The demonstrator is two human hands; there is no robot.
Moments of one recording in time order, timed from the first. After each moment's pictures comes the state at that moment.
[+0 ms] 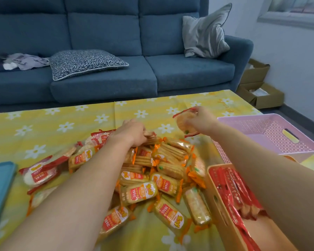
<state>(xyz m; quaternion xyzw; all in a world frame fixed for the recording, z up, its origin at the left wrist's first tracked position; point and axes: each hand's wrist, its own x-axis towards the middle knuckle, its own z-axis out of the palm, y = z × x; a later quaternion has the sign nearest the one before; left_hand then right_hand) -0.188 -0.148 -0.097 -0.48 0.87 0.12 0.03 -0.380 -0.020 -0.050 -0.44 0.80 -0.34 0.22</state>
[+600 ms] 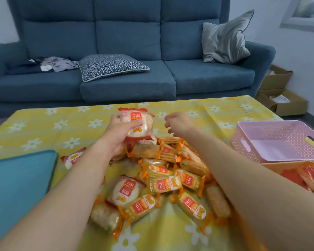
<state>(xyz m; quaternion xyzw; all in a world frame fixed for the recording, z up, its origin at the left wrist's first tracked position) -0.077 -0.131 -0.069 -0.44 0.49 0.63 -0.41 -0.260 -0.067 -0.049 -0.45 0.76 -0.36 0.31</state>
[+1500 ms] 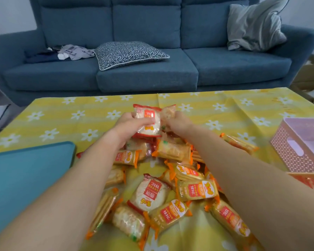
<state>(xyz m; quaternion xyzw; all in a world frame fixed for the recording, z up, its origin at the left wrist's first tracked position) -0.036 -0.185 -0.097 -0.50 0.59 0.55 -0.30 -0.206 -0.138 -0.096 -0.43 0.75 -0.34 0.37</state>
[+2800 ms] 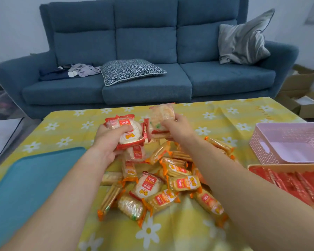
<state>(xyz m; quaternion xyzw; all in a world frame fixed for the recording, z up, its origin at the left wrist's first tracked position) 0.007 -0.102 -0.040 -0.55 0.41 0.57 -0.45 -0.186 -0.056 -0.041 -0.38 0.64 -0.52 0.40</state>
